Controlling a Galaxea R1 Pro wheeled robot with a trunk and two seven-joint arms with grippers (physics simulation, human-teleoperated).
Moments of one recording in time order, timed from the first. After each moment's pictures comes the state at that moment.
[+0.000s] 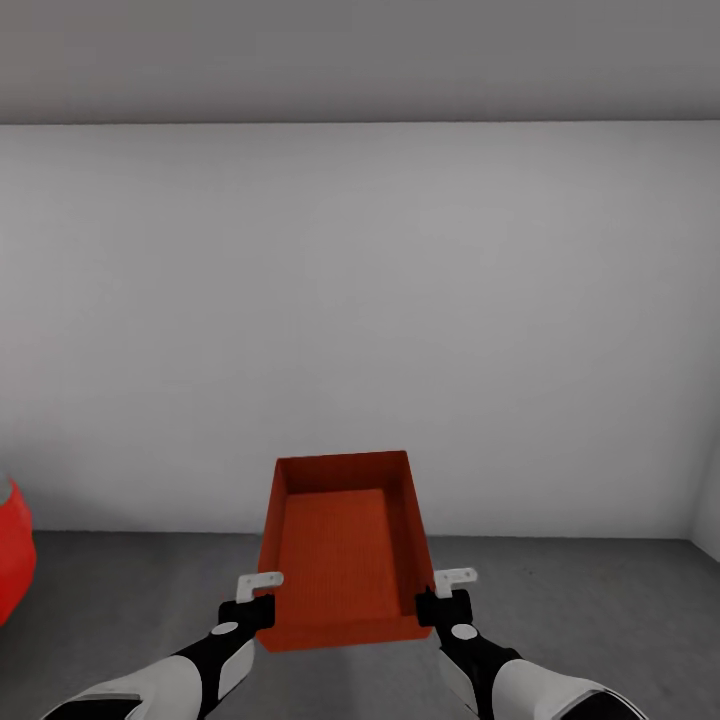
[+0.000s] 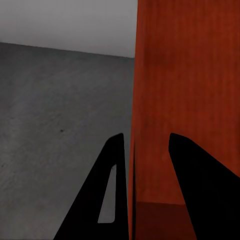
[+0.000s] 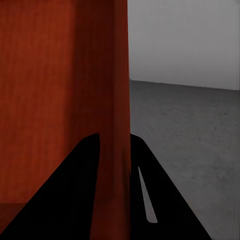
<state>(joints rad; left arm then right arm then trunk) -0.70 -0.07 0.03 -0.01 0.05 -0.20 0.15 -0.69 0.15 0.35 -0.02 -0.21 -0.26 -0.19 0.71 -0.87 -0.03</state>
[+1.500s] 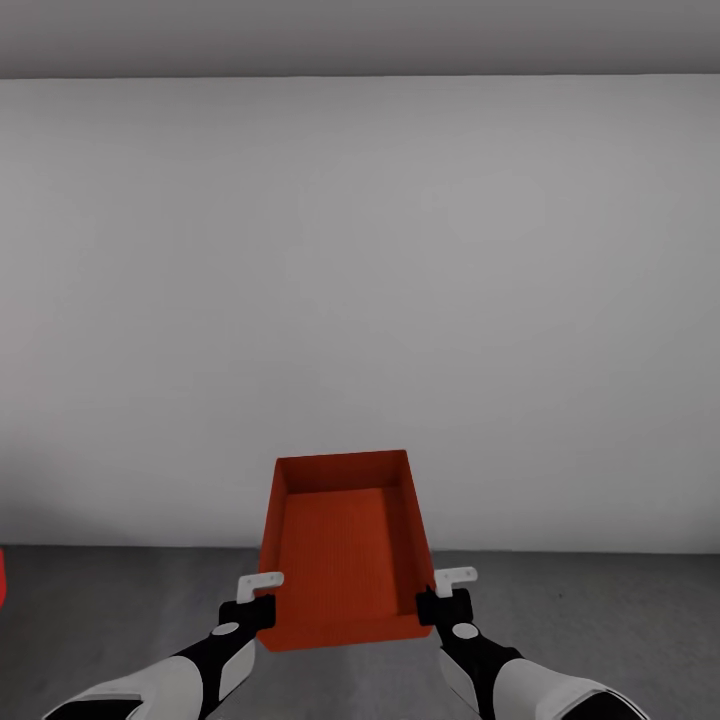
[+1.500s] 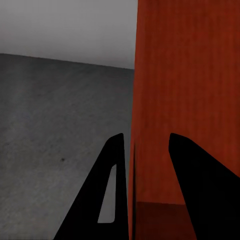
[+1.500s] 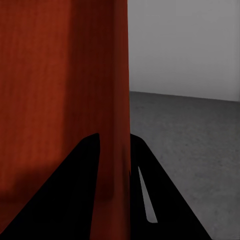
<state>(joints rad) -0.70 -0.07 0.03 0.00 0.05 -0.21 0.16 -0.69 0.14 0.35 -0.02 -0.21 -0.26 -0.19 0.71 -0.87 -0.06</state>
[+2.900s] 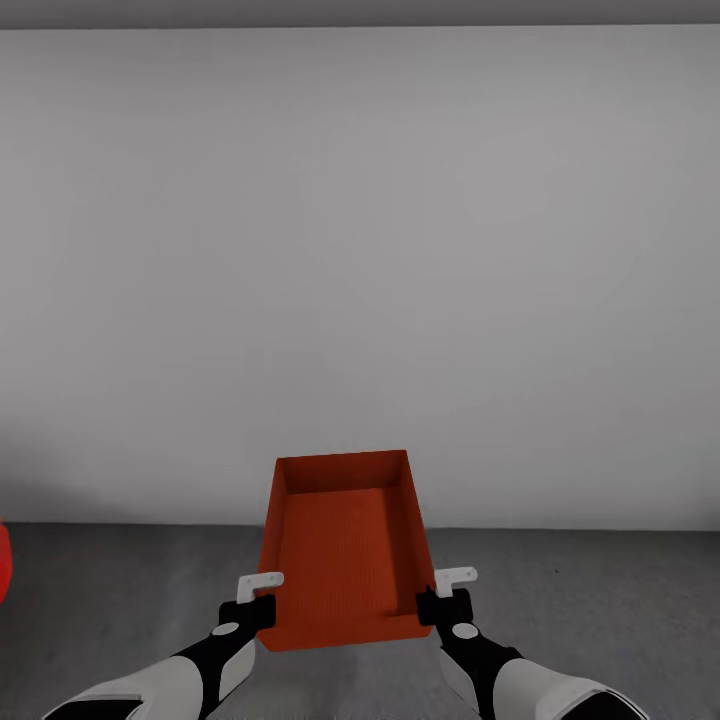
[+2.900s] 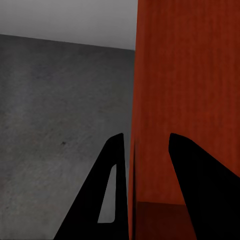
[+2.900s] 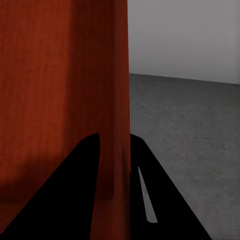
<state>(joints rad) -0.70 -0.07 0.03 0.00 0.05 -0.21 0.16 -0.69 0.14 0.35 -0.02 -0.21 -0.26 -0.19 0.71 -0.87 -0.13</state>
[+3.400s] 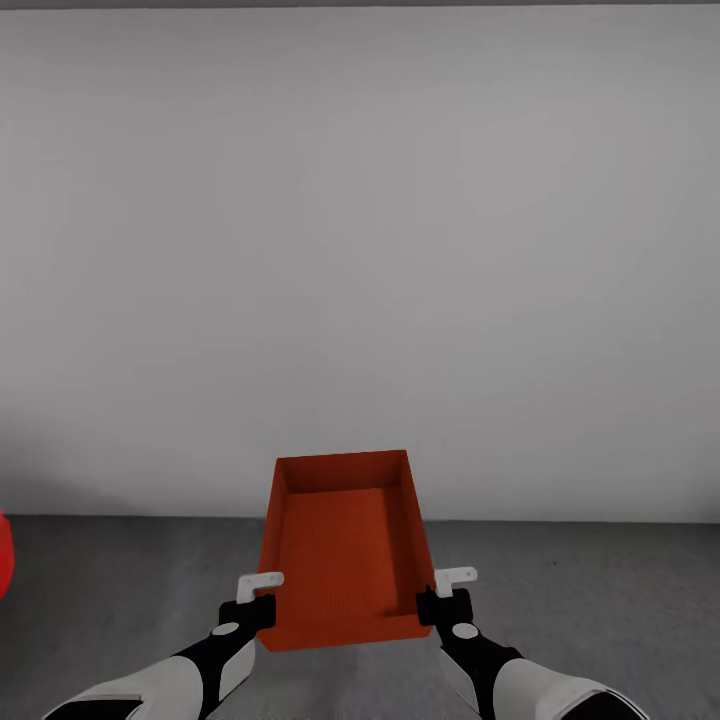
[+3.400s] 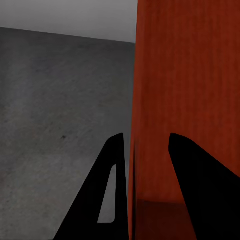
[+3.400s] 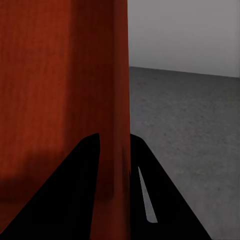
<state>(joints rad) -0.70 -0.07 0.03 0.00 0.05 -0.21 0.16 -0.69 0.14 0.35 -0.02 -0.21 -0.26 -0.19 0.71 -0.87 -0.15</state>
